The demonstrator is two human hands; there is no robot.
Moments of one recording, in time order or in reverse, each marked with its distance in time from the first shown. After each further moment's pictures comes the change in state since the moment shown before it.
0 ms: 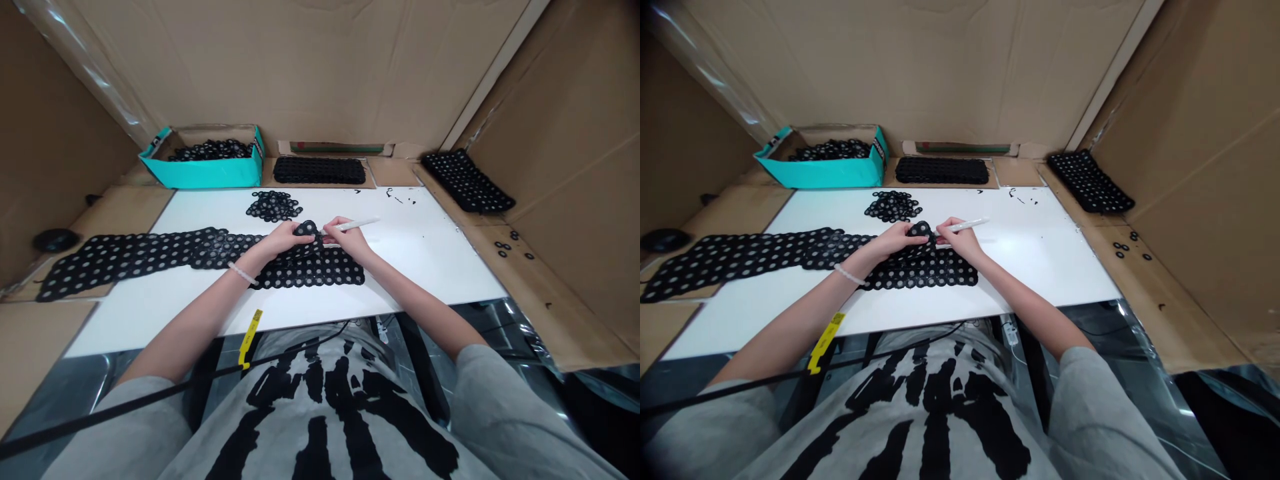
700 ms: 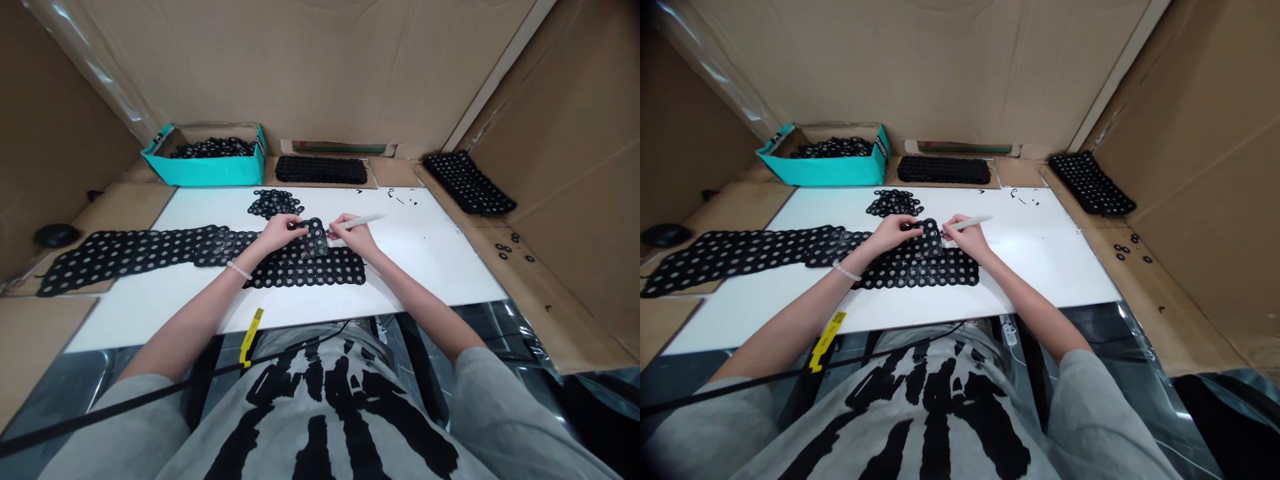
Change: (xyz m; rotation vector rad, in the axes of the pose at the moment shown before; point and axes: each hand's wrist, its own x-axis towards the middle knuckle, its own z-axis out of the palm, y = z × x) left_hand 0.008 -0.009 -0.014 0.280 0.219 0.205; right_hand 0.000 -0.008 -0.013 -0.263 0.009 -0.175
